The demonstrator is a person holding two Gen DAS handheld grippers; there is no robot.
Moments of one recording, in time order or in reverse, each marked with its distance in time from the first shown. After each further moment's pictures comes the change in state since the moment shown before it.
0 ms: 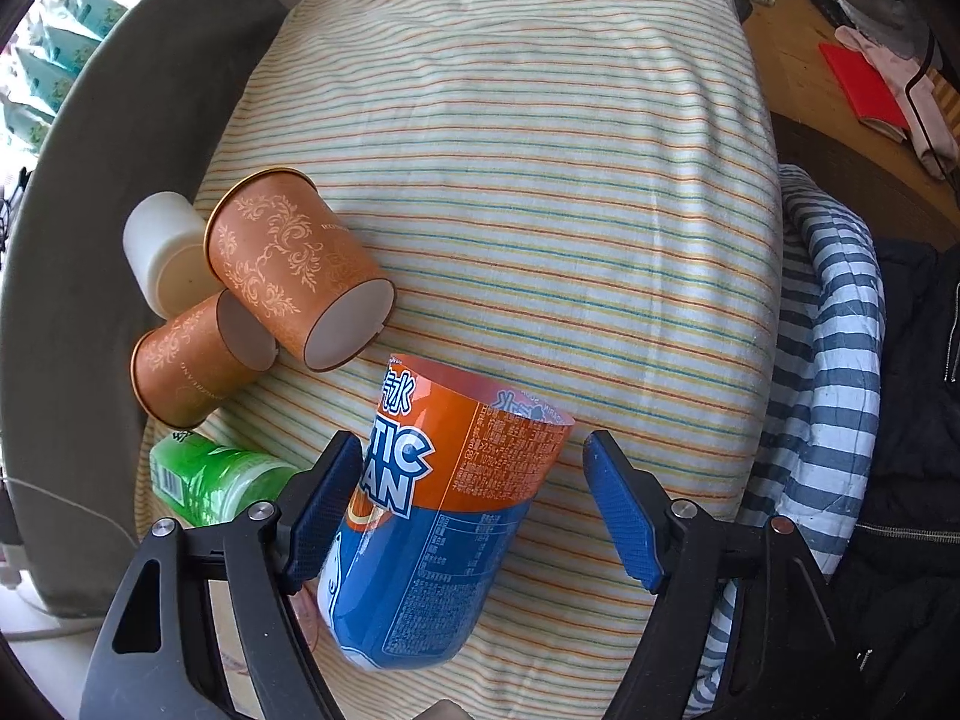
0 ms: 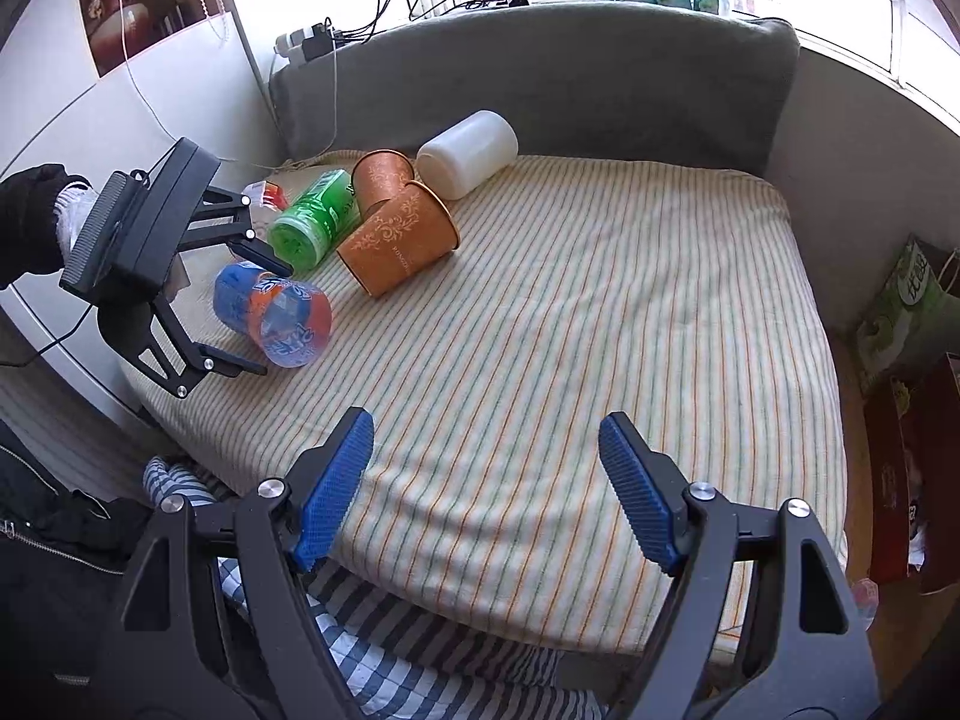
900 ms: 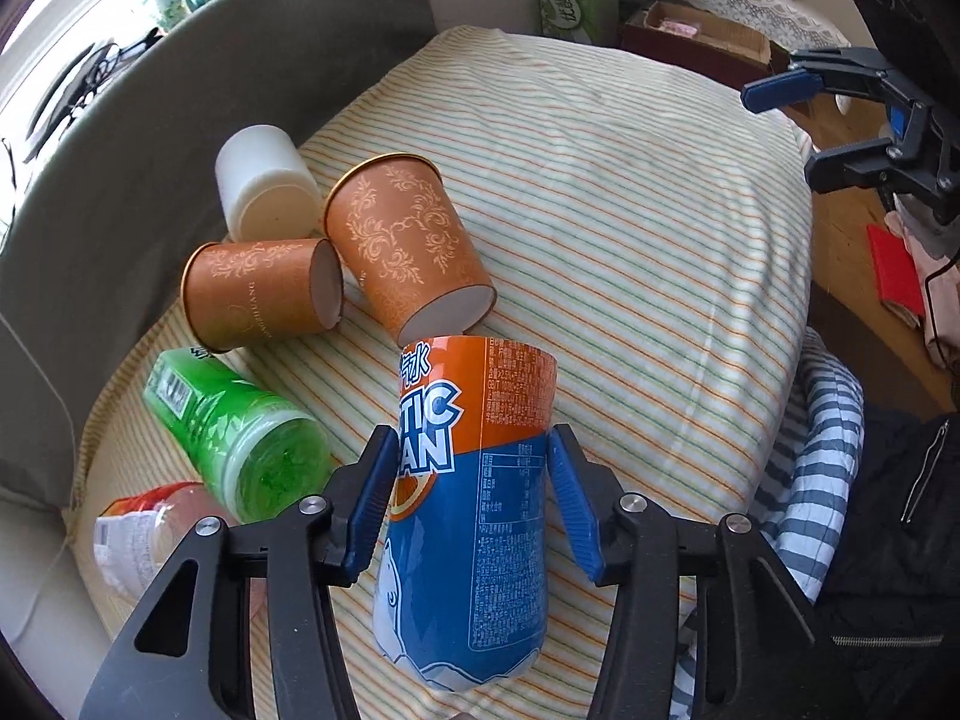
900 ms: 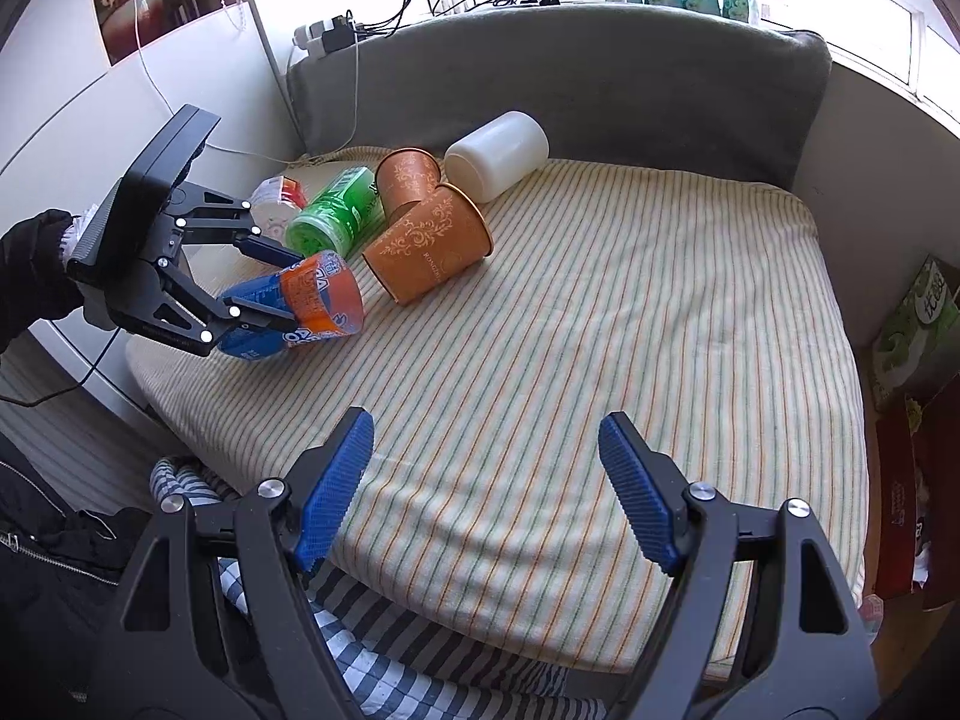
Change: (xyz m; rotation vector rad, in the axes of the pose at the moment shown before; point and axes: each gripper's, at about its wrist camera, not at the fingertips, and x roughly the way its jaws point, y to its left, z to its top) left arm -0.010 0.046 -0.036 -0.383 -0.207 -0.058; right arm 0.011 0.016 0.009 -0.033 0.004 0.022
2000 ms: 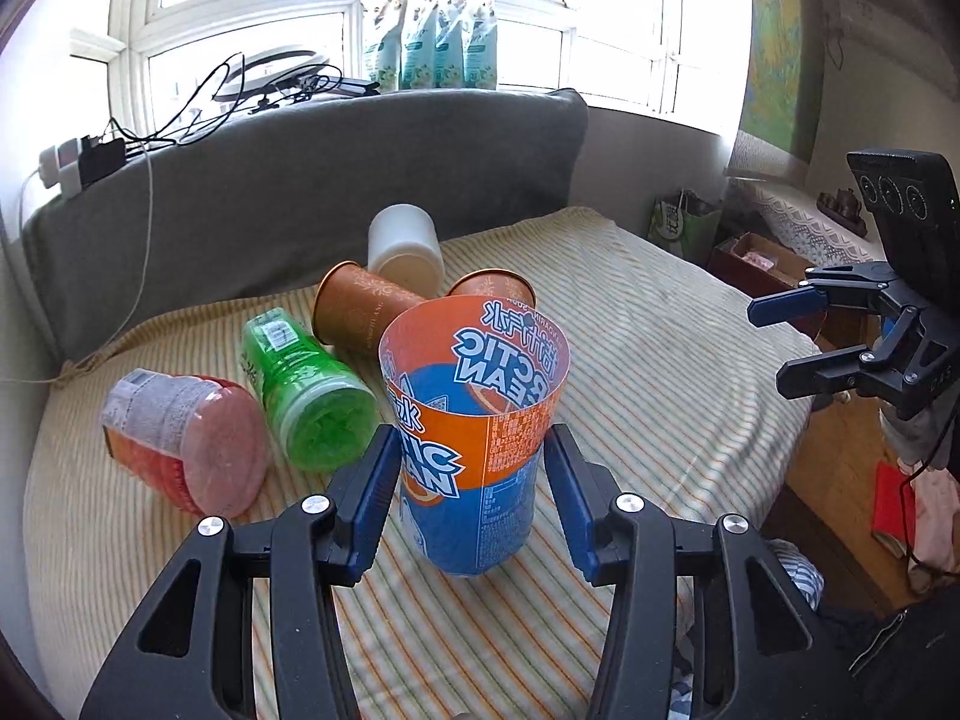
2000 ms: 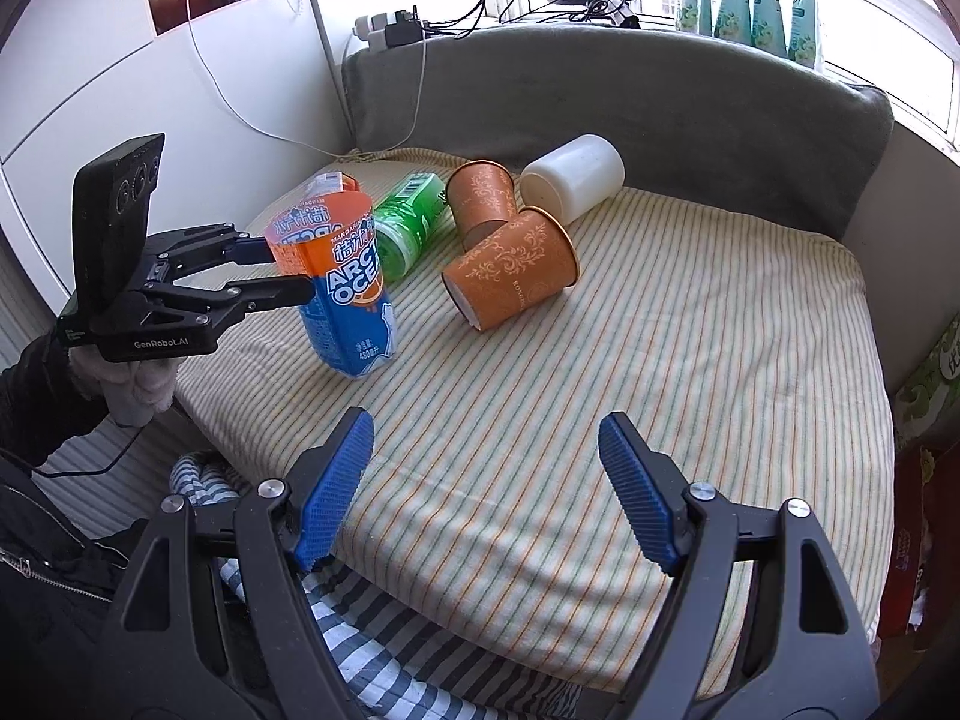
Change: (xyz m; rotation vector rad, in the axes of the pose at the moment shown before) left arm -0.050 0.003 -0.067 -0.417 -0.440 0.093; right arm 0.010 0.047 0.017 -0.091 -0.013 0.046
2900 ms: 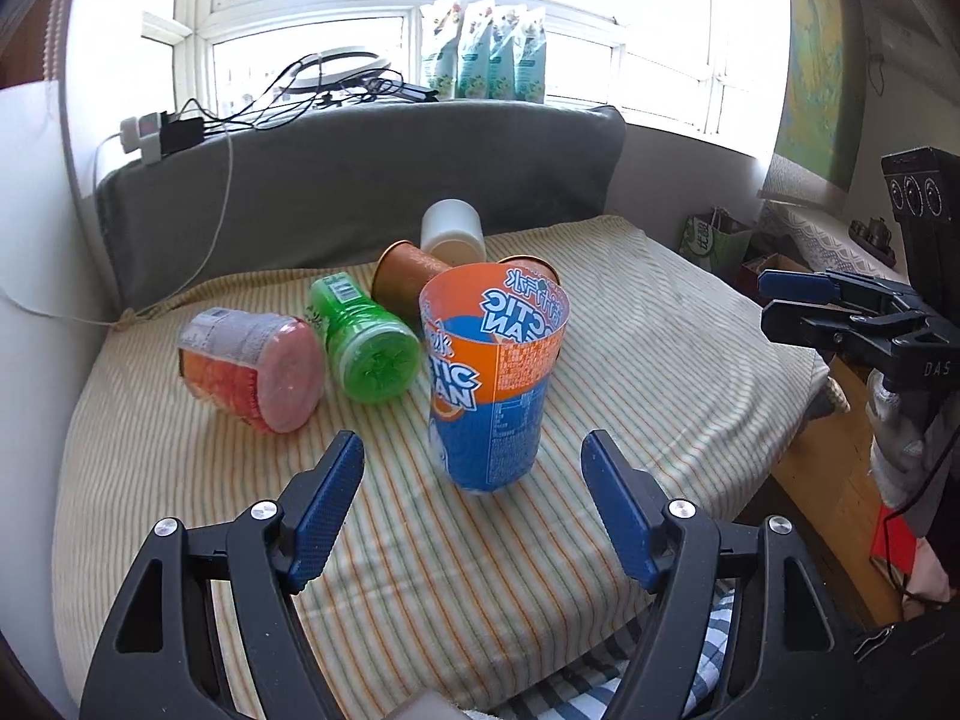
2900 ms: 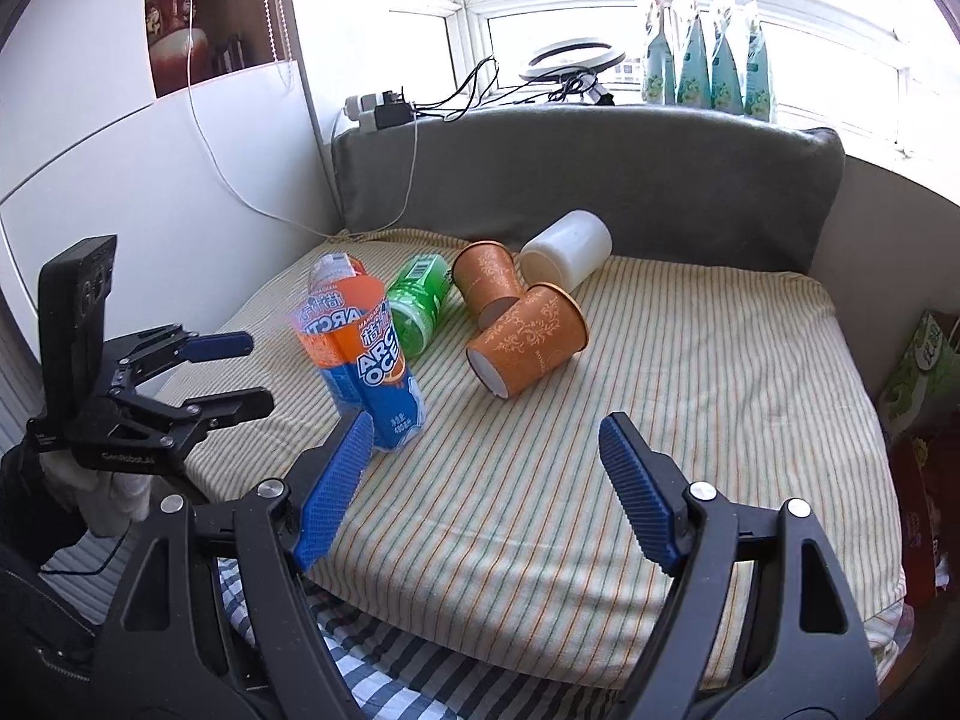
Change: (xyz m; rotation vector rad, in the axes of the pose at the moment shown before) left arm -0.055 -0.004 -0.032 -0.102 -0.018 0.107; right arm -0.025 0.043 -0.004 0.063 -0.215 -0.105
